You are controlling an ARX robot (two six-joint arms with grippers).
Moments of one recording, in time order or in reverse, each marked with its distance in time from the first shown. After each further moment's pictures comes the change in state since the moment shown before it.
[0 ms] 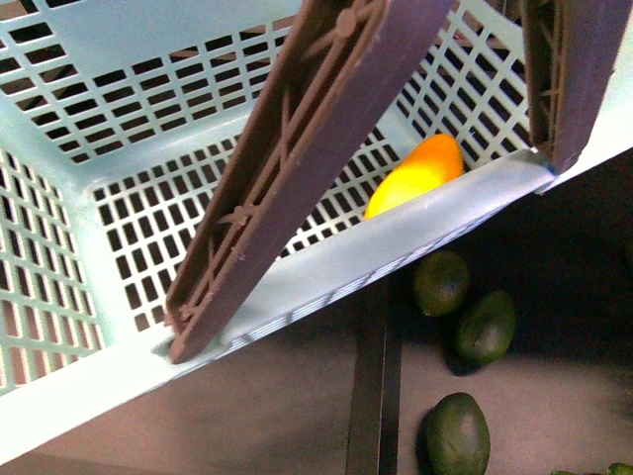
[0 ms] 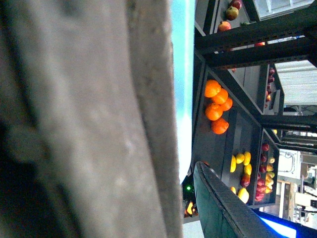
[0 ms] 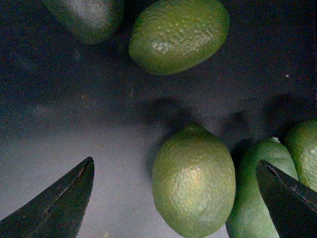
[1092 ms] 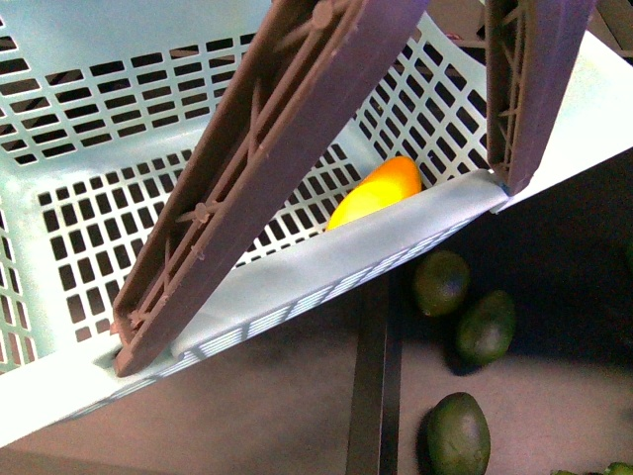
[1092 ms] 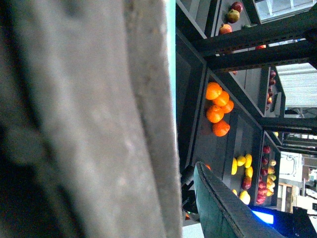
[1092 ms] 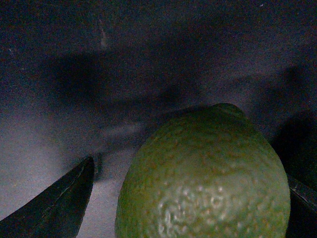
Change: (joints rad) left arm 0.000 0.000 0.000 0.000 -0.005 0.000; right arm -0.023 0.169 0.046 0.026 0.032 0.022
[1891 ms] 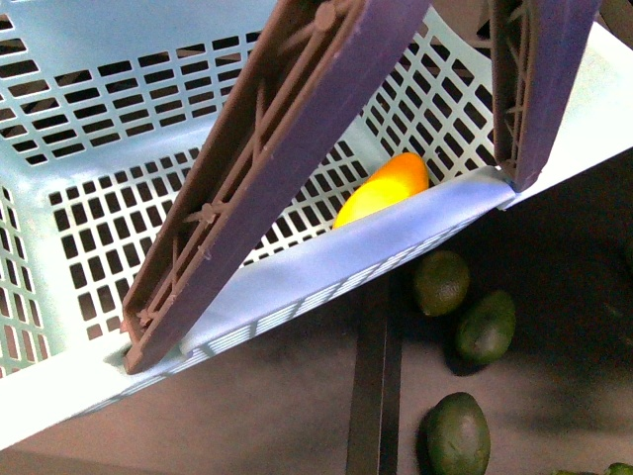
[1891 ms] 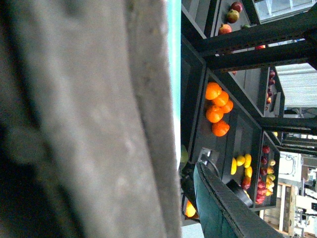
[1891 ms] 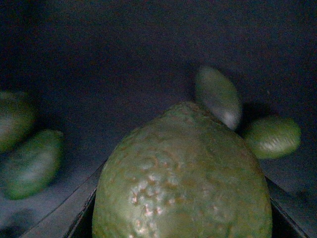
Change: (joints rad) left arm 0.000 0.000 0.000 0.000 0.000 0.000; right arm 0.249 -0.766 -0.365 0.014 -0.271 0.096
